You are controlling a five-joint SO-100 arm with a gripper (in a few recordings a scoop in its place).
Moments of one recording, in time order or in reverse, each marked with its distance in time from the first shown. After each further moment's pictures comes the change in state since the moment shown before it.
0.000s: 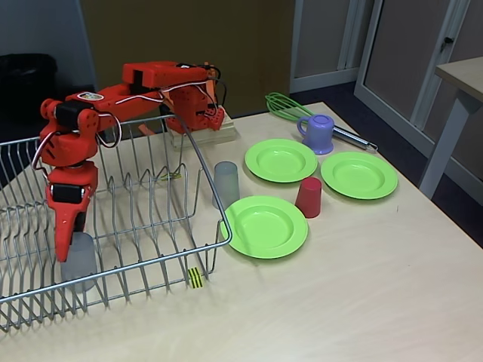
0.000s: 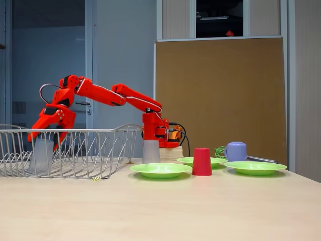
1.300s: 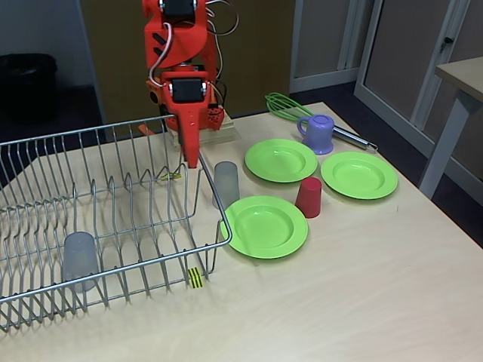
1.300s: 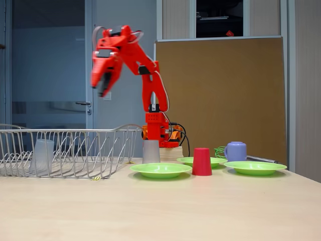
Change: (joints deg) arm -28.7 57.4 51.6 0.3 17.1
